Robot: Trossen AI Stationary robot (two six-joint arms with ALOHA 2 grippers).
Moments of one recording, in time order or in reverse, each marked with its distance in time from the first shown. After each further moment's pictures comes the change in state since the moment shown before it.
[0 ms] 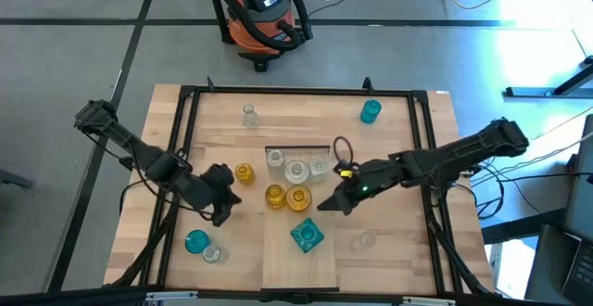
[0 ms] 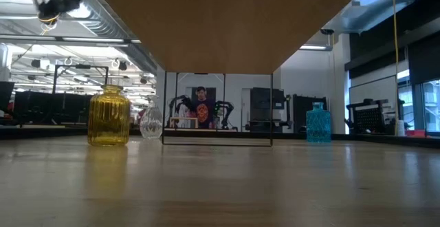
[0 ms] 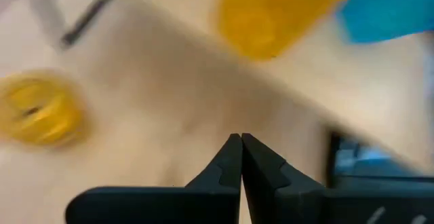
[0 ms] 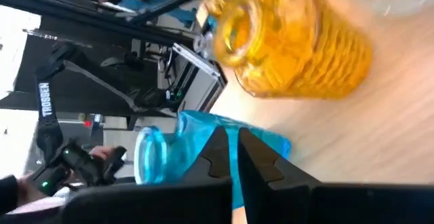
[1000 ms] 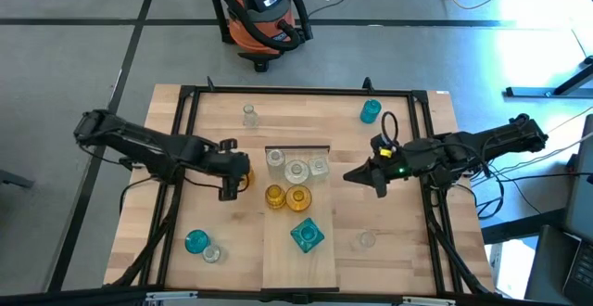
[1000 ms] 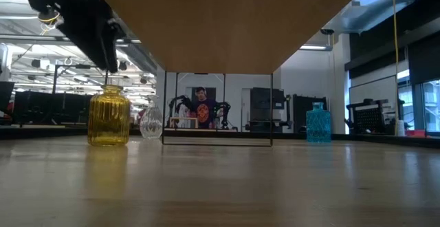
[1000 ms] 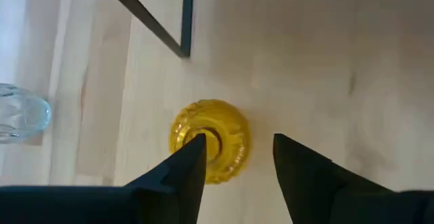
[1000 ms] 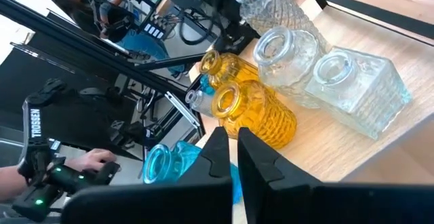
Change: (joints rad) left arm 0.386 0.144 0.000 -0.162 0.117 0.795; right arm 0.000 -0.292 0.000 -0.231 0.235 -0.232
